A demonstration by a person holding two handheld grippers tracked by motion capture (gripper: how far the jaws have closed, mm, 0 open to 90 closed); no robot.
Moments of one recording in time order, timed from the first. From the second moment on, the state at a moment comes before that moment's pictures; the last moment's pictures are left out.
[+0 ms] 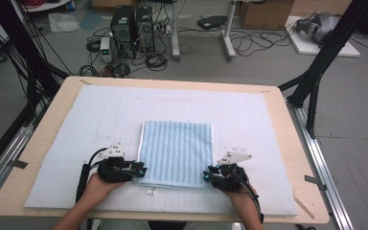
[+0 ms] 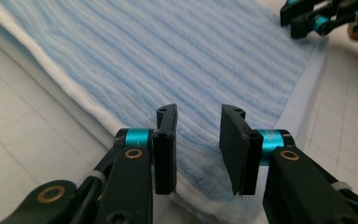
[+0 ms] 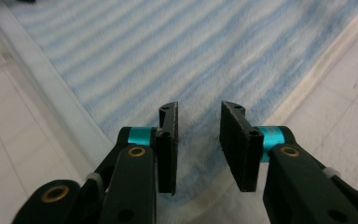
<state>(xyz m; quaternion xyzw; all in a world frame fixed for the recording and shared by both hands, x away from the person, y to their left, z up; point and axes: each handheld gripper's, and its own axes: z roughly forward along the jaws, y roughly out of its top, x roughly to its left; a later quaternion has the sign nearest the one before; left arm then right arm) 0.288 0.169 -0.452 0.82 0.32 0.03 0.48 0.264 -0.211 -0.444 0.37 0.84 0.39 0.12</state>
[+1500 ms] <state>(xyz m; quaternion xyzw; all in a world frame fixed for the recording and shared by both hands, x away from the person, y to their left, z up) 0.418 0.157 -0.452 0.79 0.41 0.12 0.44 0.336 -0.216 -0.428 0.42 0.79 0.43 0.15</state>
